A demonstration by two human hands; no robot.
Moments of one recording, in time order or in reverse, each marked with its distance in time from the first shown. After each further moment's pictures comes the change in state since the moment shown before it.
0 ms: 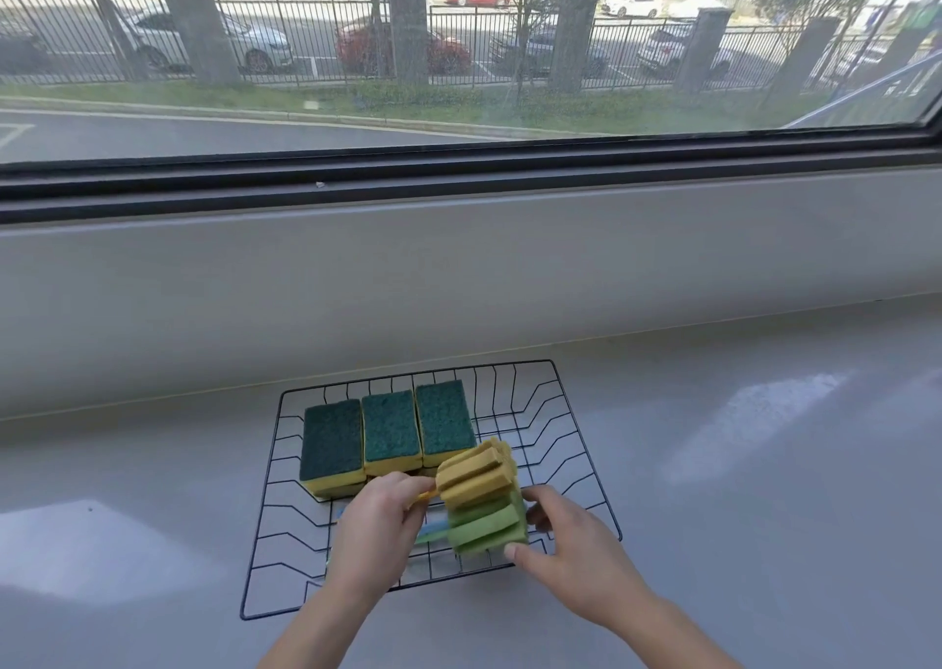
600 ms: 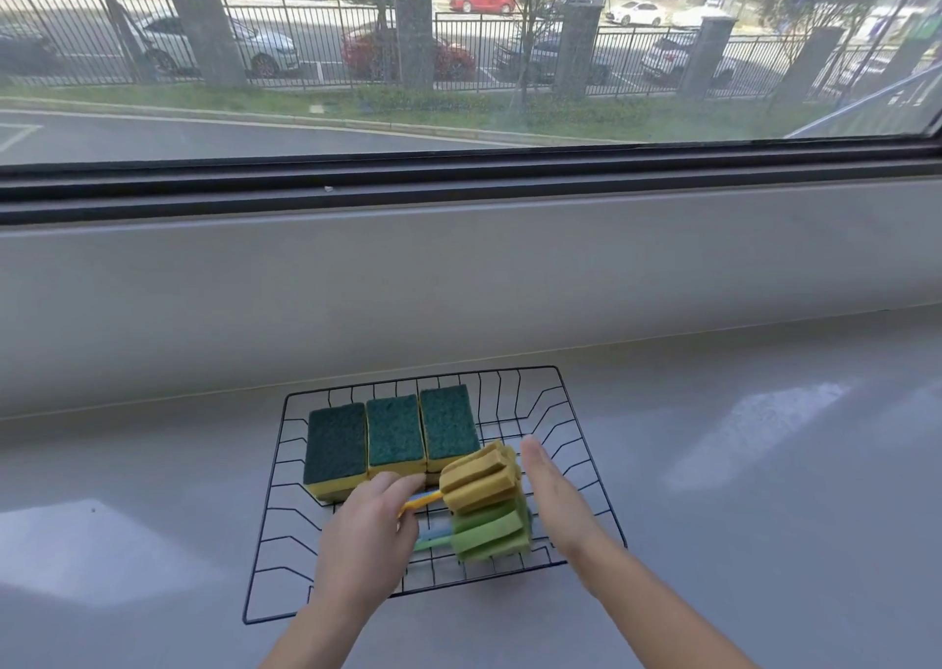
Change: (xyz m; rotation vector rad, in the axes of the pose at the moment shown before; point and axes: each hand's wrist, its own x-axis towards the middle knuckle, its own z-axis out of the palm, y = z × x) left_hand -0.008 -0.005 -0.010 0.143 0.039 -0.075; right_hand 0.036 -0.041 -0.005 0.653 -0.036 0.267
